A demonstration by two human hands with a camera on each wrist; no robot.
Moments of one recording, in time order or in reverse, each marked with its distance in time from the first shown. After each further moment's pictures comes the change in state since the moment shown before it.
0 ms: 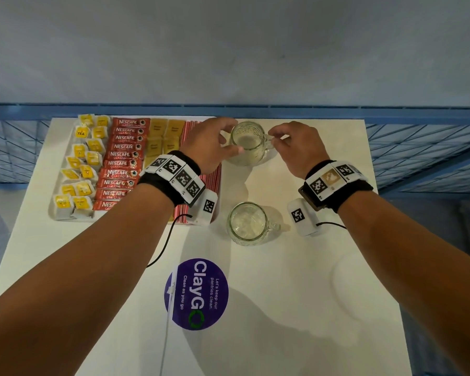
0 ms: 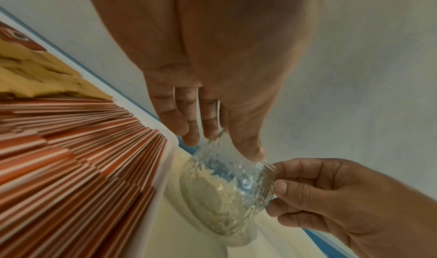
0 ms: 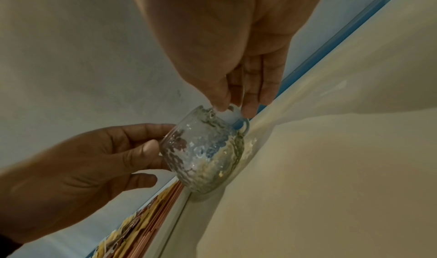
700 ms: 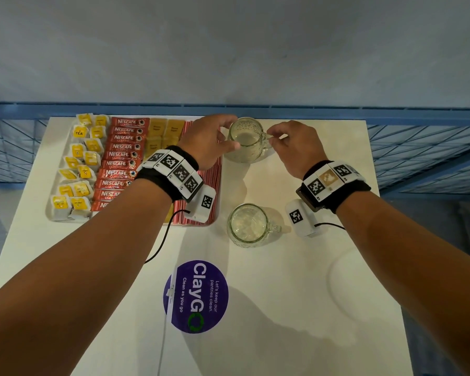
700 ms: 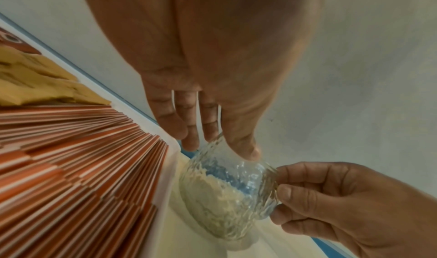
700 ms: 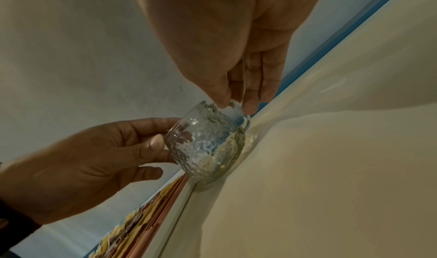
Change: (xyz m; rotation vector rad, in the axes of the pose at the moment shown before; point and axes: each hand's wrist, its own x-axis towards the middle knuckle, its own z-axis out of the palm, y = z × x) left_hand 0.005 0.003 -0.009 0.013 -0.030 0.002; right_hand 0.003 -0.005 0.003 -0.002 0.002 0.022
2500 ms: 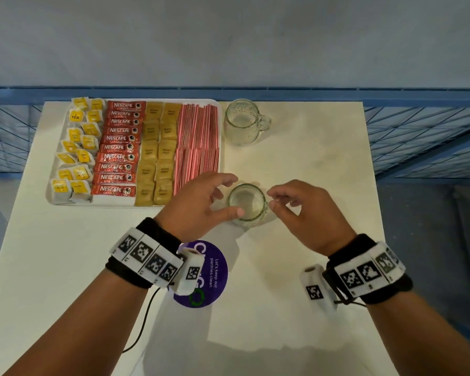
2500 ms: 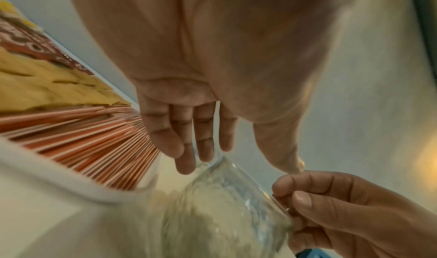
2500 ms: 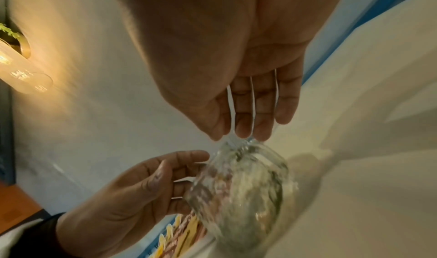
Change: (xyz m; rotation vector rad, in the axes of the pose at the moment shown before) left_hand -0.148 -0.006 0.035 -0.136 -0.156 0.091; right_hand -0.170 -0.017 -0.015 0.156 -0.152 -0.063
